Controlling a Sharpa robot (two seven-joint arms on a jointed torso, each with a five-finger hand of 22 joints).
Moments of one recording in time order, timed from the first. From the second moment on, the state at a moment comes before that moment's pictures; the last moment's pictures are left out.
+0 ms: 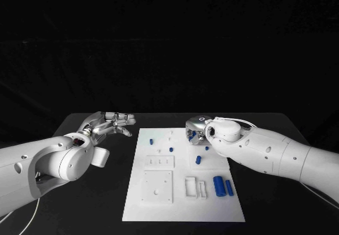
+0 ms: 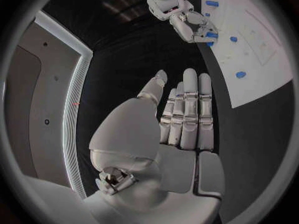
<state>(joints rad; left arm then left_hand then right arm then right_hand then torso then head) 1.42 -0.91 -0.23 1.59 -0.05 -0.38 0.29 1.35 0.01 0.03 -0.15 0.17 1.04 0.13 0.07 0.06 1.21 0.09 0.06 0.06 1.27 0.01 0.63 0.21 0.04 0.97 -0.01 0.66 0.41 1.18 -0.59 0.06 1.15 -1.86 -0.07 -0.15 1.26 -0.13 0.57 -0.25 0.20 1.19 0.10 0.06 0.07 1.23 0.06 0.05 0.06 1.44 -0.02 0.91 0.52 0.14 1.44 -0.04 0.61 0.87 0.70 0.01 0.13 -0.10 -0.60</state>
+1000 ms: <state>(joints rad) 1.42 -0.91 -0.23 1.59 -0.05 -0.37 0.29 1.35 0.01 0.03 -0.16 0.16 1.04 0.13 0.07 0.06 1.21 0.09 0.06 0.06 1.27 0.01 0.63 0.21 0.04 0.97 -0.01 0.66 0.40 1.18 -0.59 0.06 1.22 -1.90 -0.21 -0.21 1.29 -0.13 0.63 -0.25 0.15 1.22 0.10 0.06 0.07 1.29 0.05 0.05 0.06 1.44 -0.03 0.92 0.52 0.12 1.44 -0.06 0.67 1.05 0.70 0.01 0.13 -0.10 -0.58</state>
